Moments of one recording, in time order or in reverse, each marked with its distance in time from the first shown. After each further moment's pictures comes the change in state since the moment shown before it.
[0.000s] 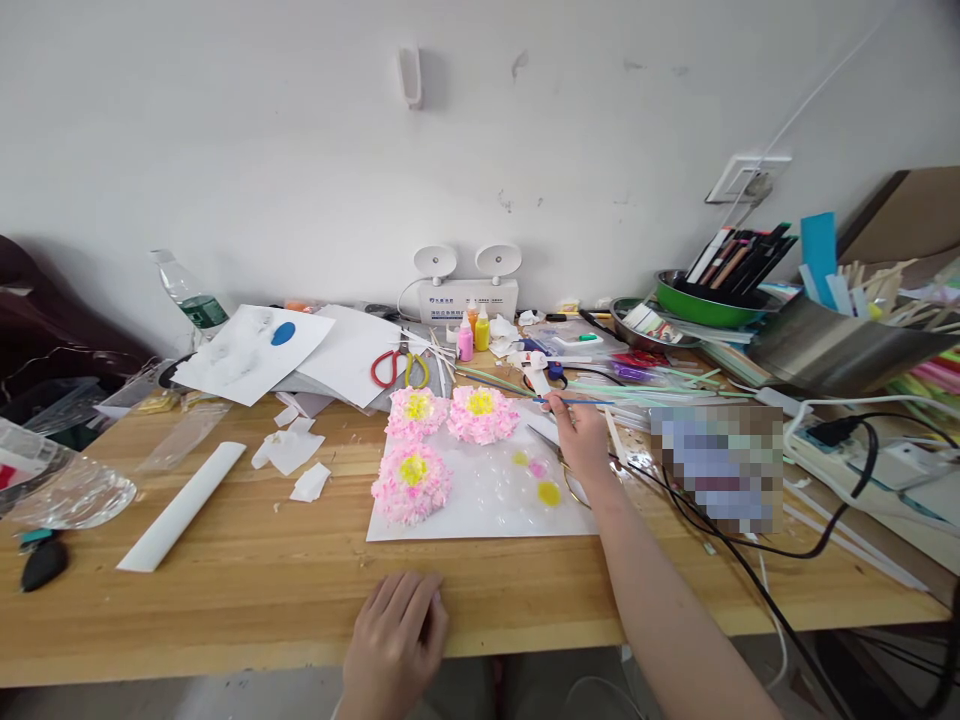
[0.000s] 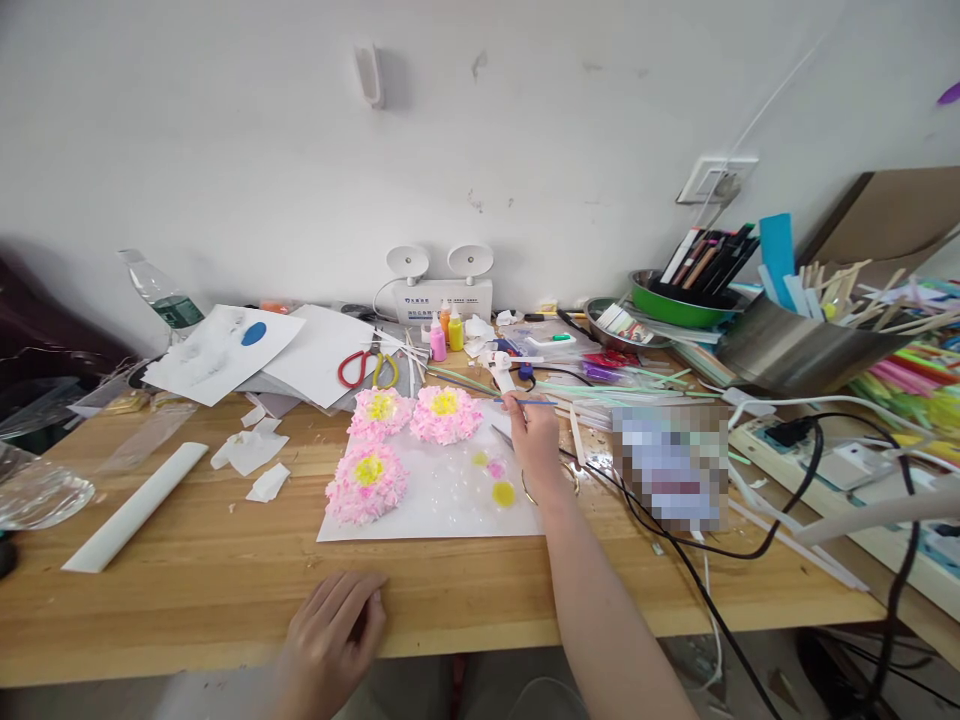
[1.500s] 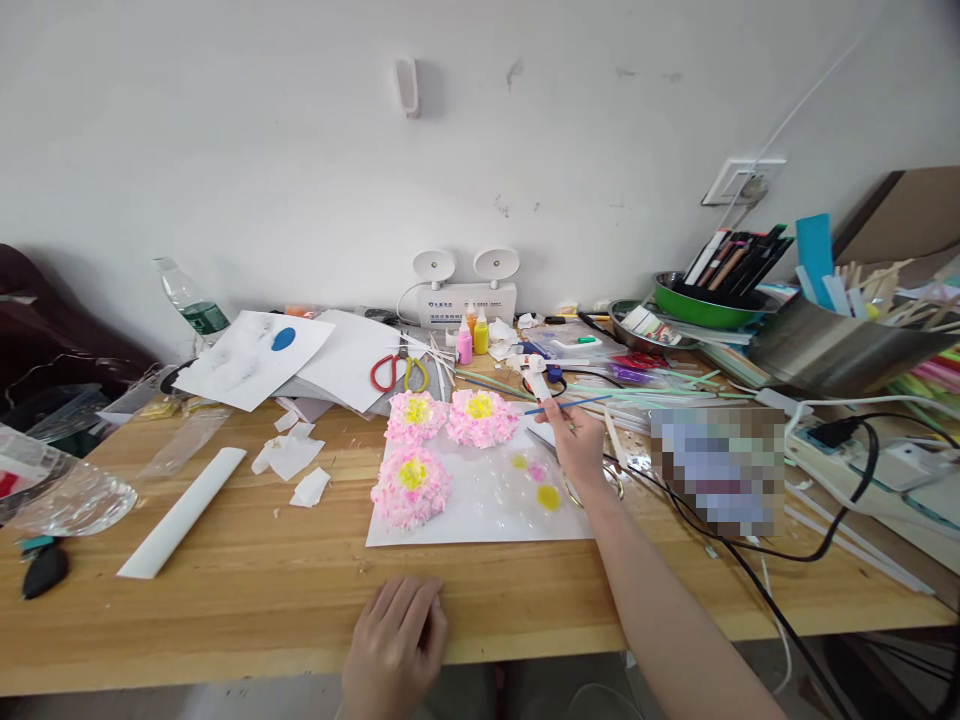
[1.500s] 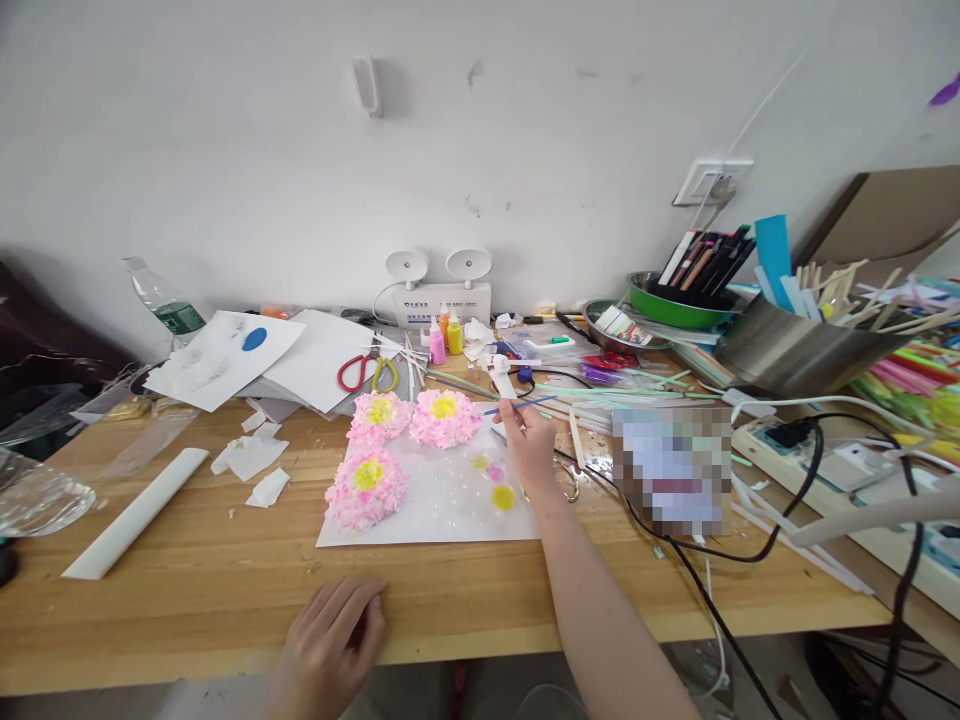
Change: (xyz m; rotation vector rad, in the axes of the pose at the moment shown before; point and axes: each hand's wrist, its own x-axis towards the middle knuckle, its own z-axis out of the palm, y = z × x) left_hand -0.002 -0.001 0.001 -0.001 0.017 0.009; right_hand -0.006 -0.008 0.006 0.070 0.091 0.187
